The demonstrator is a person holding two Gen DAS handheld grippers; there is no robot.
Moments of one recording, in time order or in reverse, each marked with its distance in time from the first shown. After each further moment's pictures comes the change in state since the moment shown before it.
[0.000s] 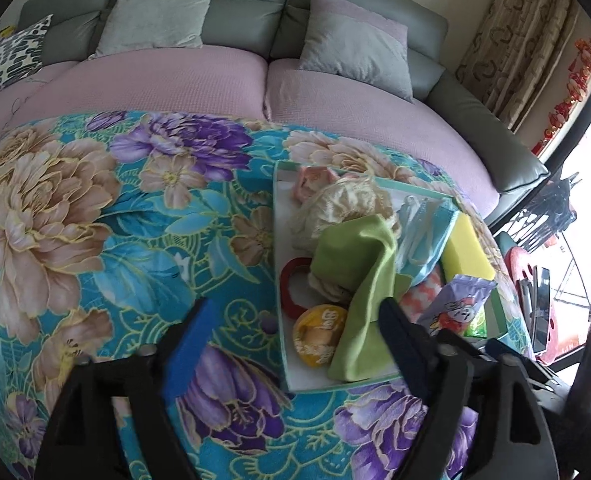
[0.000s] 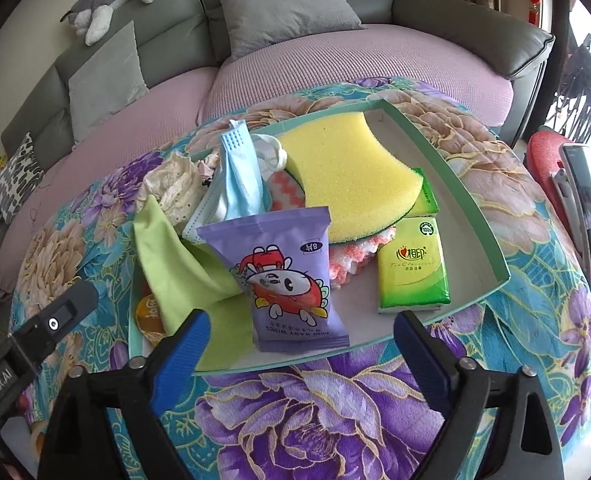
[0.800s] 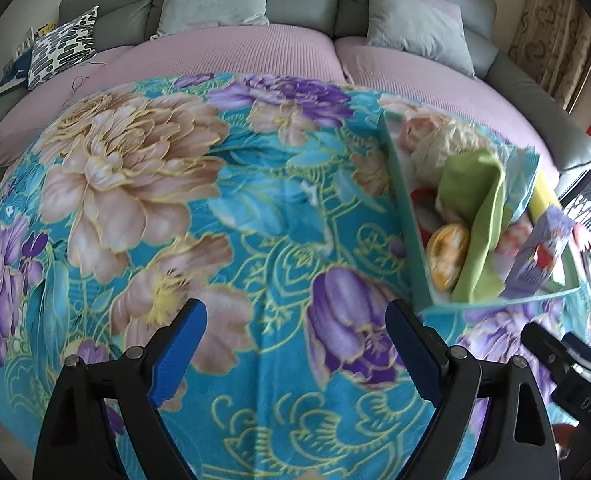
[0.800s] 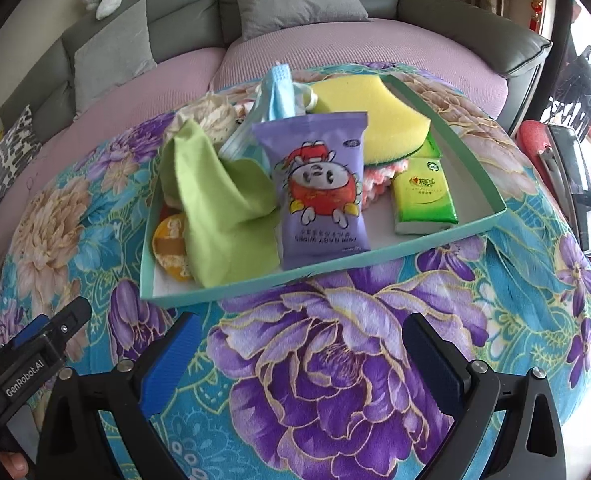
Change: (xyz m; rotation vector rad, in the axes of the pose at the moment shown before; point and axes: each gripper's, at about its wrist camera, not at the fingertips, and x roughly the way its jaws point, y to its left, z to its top) left arm -0.012 0.062 -0.051 -0.004 0.063 0.231; right arm -0.009 0.027 -0.051 -0.059 0.036 -0.039
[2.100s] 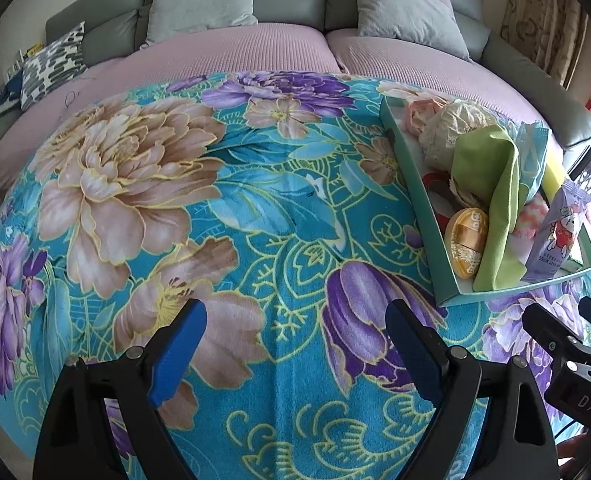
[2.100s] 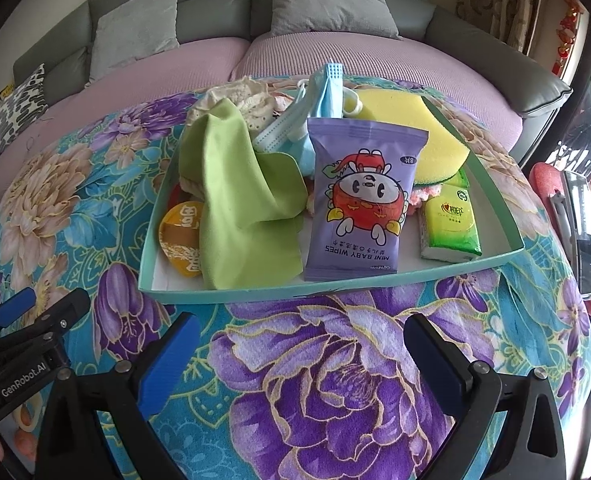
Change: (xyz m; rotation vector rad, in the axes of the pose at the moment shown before) left arm 0.014 -0.002 0.000 0.081 -0.009 0.028; right arm 0.016 0.029 0.002 -0.129 -0.022 -0.064
